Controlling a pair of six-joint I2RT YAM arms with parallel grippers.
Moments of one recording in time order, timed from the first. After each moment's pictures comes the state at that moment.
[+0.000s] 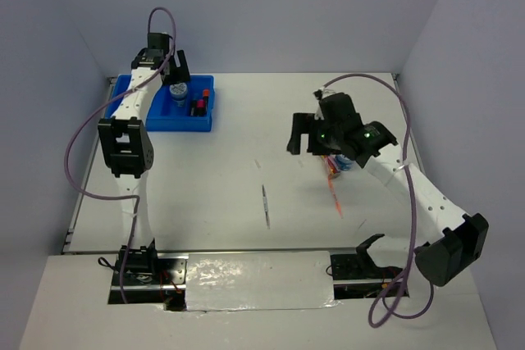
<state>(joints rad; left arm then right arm) -0.01 2.33 2.22 -0.65 -0.15 -0.25 0.58 1.23 1.24 -0.78 -0.05 0.45</state>
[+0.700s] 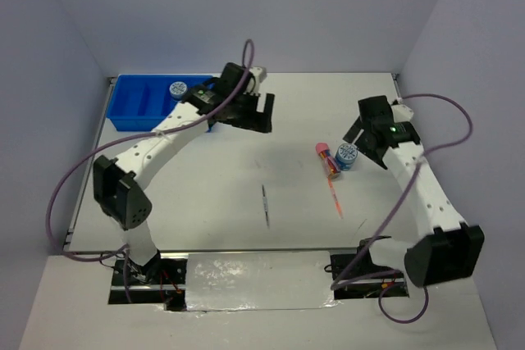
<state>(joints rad) -0.59 1.72 1.76 -0.82 0.04 -0.33 0.16 1.27 1.17 -0.91 0.41 0.73</state>
